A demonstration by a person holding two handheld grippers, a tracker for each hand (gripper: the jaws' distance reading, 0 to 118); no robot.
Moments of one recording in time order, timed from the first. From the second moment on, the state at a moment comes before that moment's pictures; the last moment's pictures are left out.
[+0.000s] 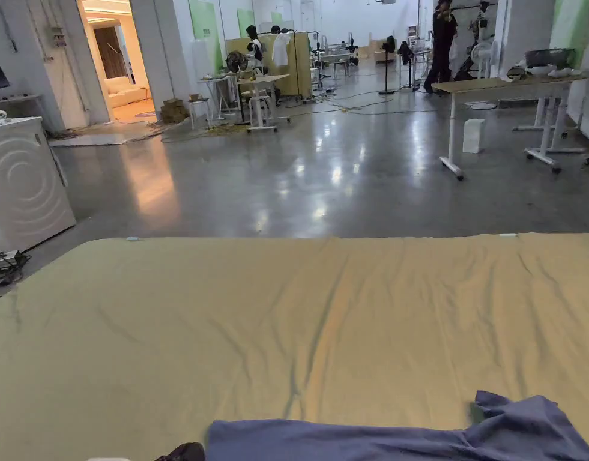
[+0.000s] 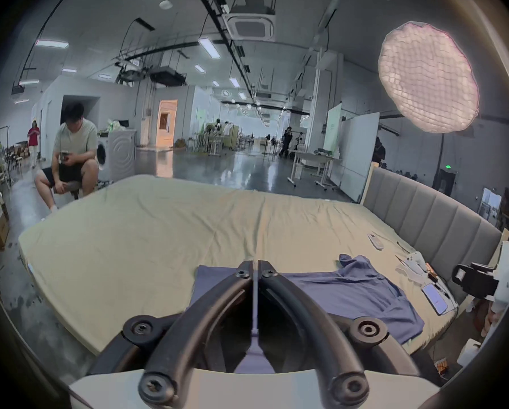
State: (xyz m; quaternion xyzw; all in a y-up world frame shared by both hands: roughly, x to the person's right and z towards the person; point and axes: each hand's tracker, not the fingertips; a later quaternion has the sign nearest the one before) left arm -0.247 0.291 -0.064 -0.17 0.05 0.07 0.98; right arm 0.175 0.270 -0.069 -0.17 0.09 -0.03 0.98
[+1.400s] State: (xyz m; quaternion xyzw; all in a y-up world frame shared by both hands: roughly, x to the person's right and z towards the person) left arm -0.309 0.106 -0.395 -0.56 0.06 -0.02 0.83; right arm 0.260 0.153 -0.402 -0.45 0.10 0.00 0.89
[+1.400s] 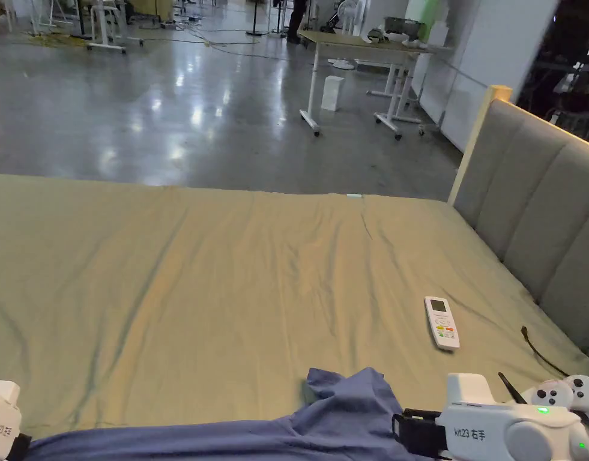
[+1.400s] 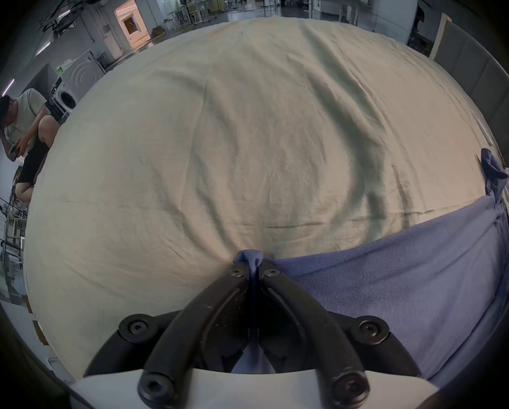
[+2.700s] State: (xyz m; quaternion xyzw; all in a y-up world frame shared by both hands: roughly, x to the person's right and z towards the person) left arm -0.351 0.132 -0.067 -0.43 -0.05 0.13 0.89; right arm 0.326 0.132 -0.131 -0.40 0.01 -0.09 0.91
